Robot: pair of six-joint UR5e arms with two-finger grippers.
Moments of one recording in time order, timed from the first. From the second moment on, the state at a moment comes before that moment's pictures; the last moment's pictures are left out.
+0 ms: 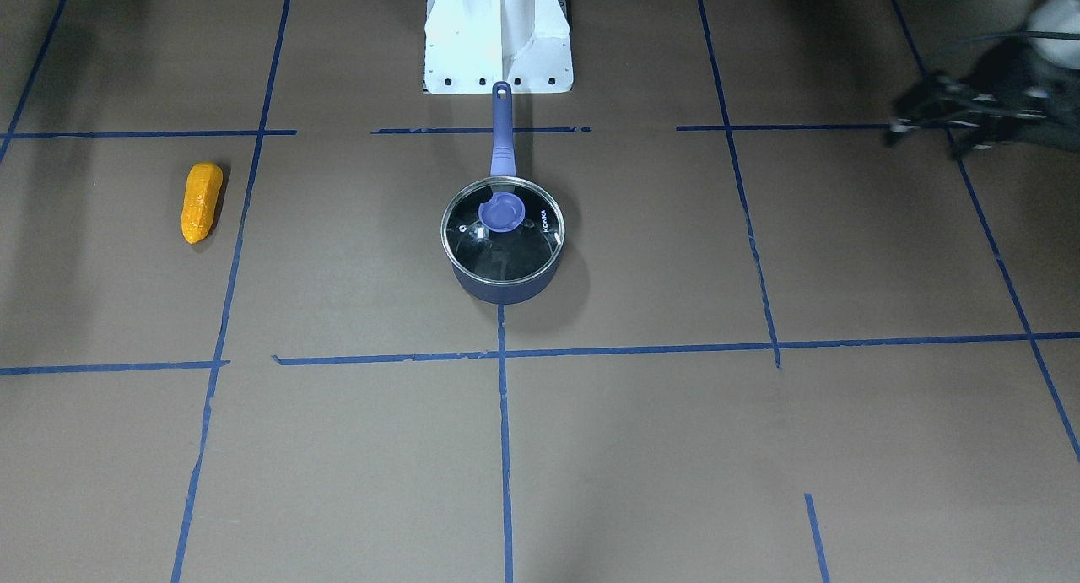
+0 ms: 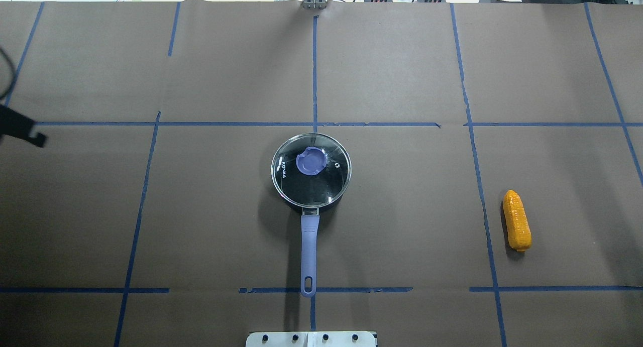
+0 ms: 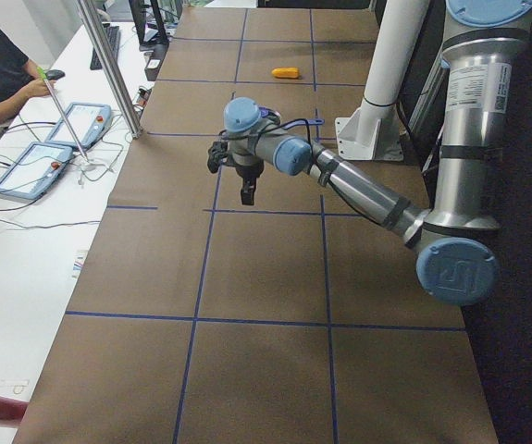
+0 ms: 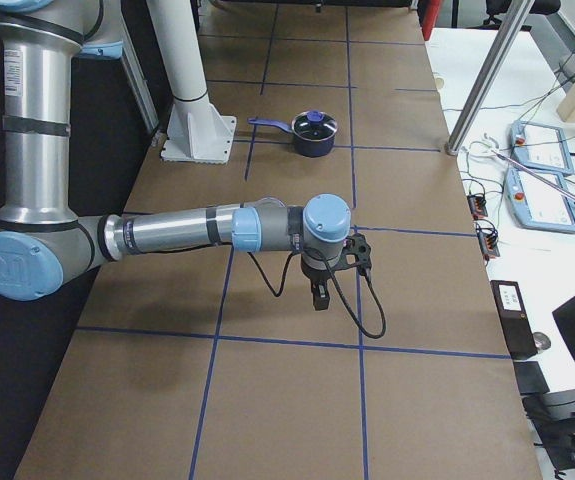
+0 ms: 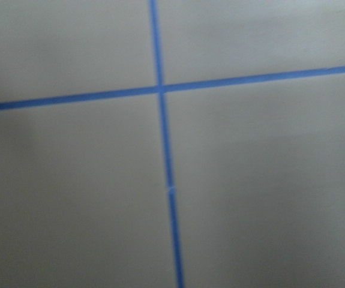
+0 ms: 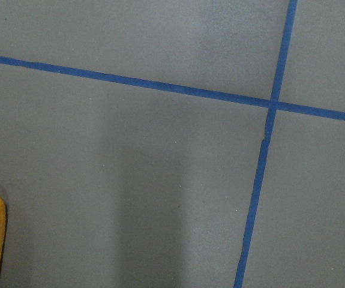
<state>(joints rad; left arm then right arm) -1.06 -1.68 -2.12 -1.52 -2.39 -0.68 1.52 -1.66 1.83 -1.68 2.44 -0.10</state>
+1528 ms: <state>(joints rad) -0.52 -2.47 -1.62 -1.47 -1.84 -1.39 1.49 -1.66 1.82 -1.68 2.50 -0.09</state>
